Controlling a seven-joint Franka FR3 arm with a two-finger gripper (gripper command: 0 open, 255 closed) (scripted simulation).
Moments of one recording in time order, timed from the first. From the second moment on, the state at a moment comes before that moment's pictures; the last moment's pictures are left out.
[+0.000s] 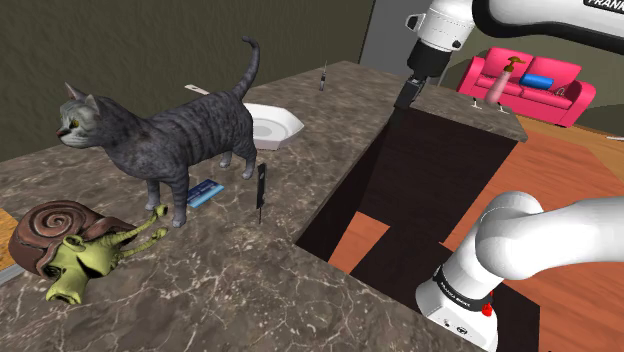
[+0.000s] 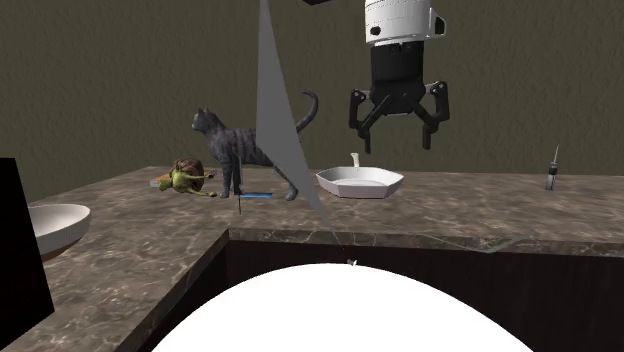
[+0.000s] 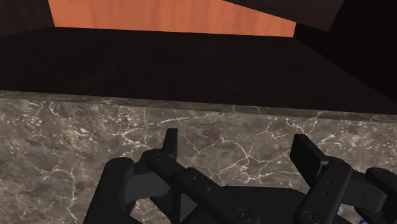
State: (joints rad) arm -0.01 -0.83 0.05 -2.32 -0.03 1.63 -0.17
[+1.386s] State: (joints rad) arm -0.09 -0.44 0.45 -2.15 0.40 1.68 0.78
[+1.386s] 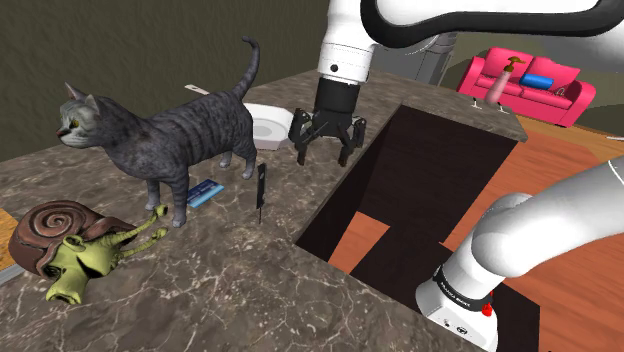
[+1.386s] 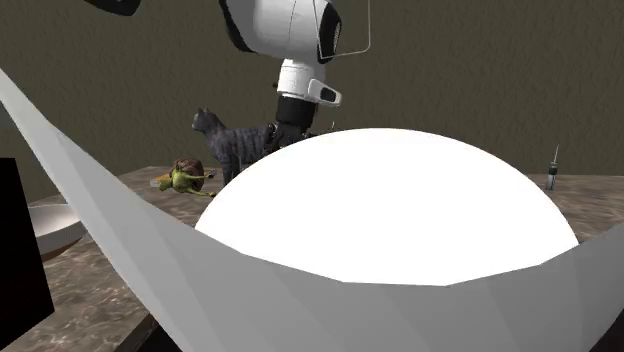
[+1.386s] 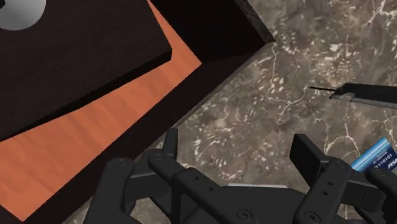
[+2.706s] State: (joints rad) arm -0.06 0.29 0.61 -1.71 0.45 2.07 1.63
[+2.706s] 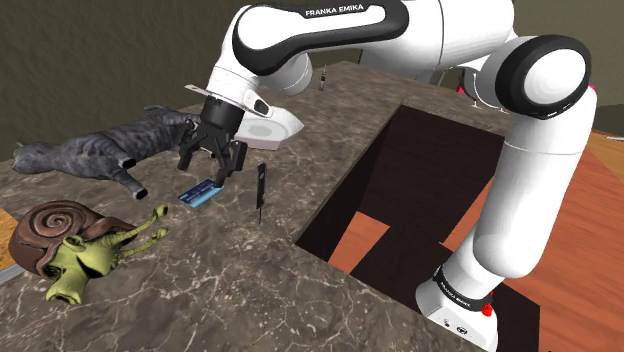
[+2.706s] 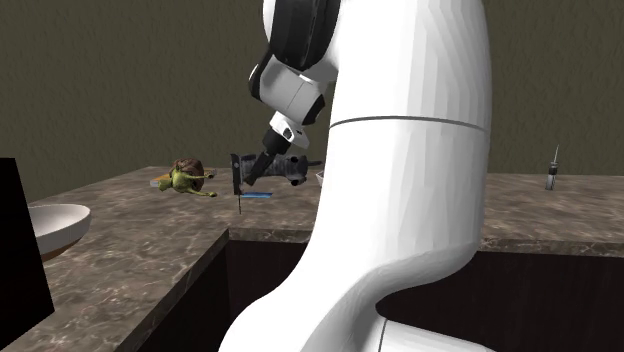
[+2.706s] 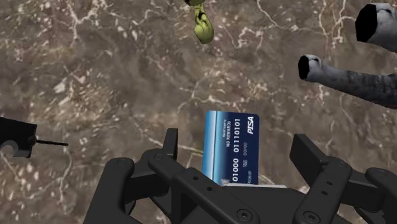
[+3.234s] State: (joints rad) arm -0.02 0.35 0.61 -1.72 0.43 2.15 1.65
